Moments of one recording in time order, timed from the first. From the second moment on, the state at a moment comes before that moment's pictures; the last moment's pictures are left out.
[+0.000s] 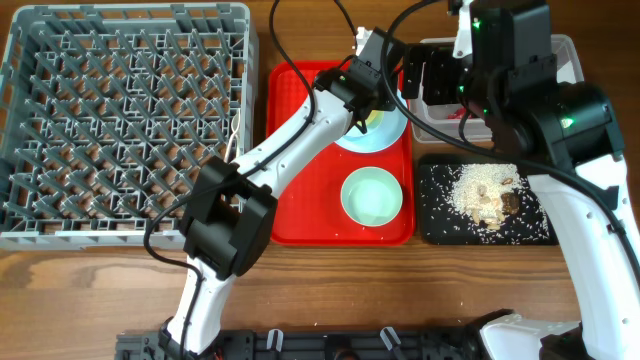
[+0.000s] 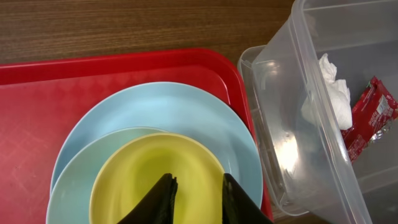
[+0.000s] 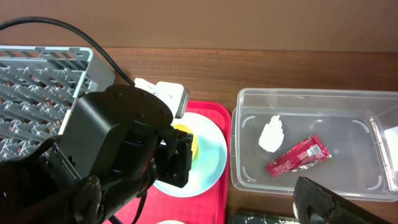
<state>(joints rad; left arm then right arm) -0.67 2.20 1.88 -0.58 -0.13 -0.47 0.36 1.47 1.79 -1.04 0.14 0.22</state>
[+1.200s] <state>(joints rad) -0.69 2.22 1.88 -0.60 -0.20 -0.39 0.36 1.47 1.79 -1.04 0.14 0.22</state>
